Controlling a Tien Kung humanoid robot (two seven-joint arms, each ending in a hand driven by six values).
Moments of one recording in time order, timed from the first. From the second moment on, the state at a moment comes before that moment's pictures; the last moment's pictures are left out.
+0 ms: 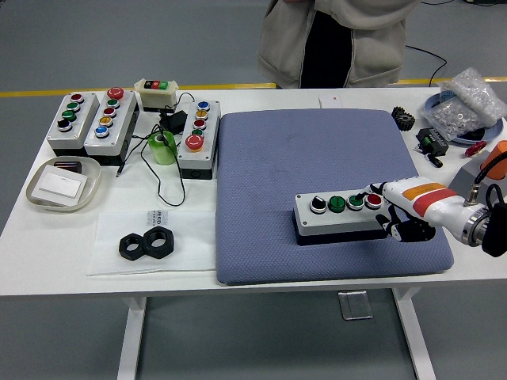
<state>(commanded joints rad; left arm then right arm) -0.12 0.15 -0.25 -0.20 -0.19 0.25 -0.11 0.52 -0.75 0.72 1.72 -1.77 0.12 -0.22</state>
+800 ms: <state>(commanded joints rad) -0.12 0.15 -0.25 -0.20 -0.18 0.25 -0.11 0.54 -0.70 0.68 1.64 -1.77 0.14 -0.23</state>
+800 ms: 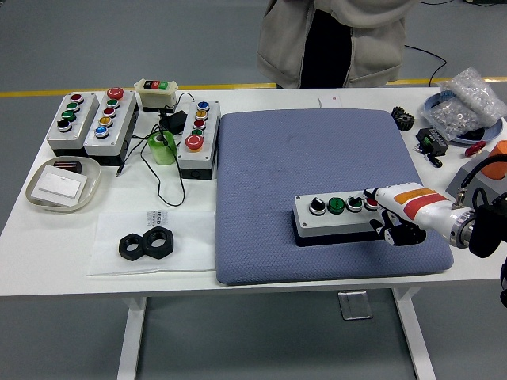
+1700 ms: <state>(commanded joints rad) -0.12 0.15 -0.25 -0.20 -0.19 0.25 -0.11 0.47 -0.75 0.84 1.75 -1.79 0.07 -0.24</state>
